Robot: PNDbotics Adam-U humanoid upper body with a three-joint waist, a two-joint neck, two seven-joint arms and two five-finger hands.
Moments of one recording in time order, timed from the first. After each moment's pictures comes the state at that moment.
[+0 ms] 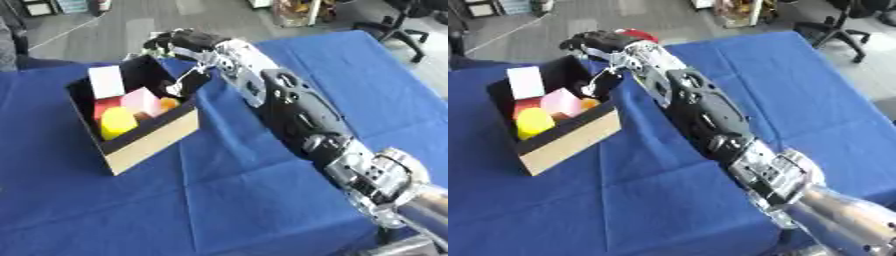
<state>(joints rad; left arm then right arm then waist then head) -0.13 0.28 0.01 -1.86 -0.11 0.03 -0.36 -0.92 -0.27 0.25 -1.07 0.89 -0.19 0.31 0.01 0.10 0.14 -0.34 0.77</state>
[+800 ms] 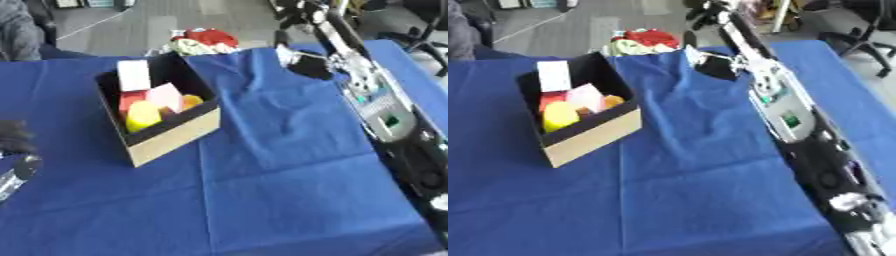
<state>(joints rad) -0.14 0.28 0.02 -1.85 -0.11 0.04 -0.29 -0.34 -0.48 0.08 -1.75 0.29 -0.06 -0.05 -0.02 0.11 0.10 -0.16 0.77</state>
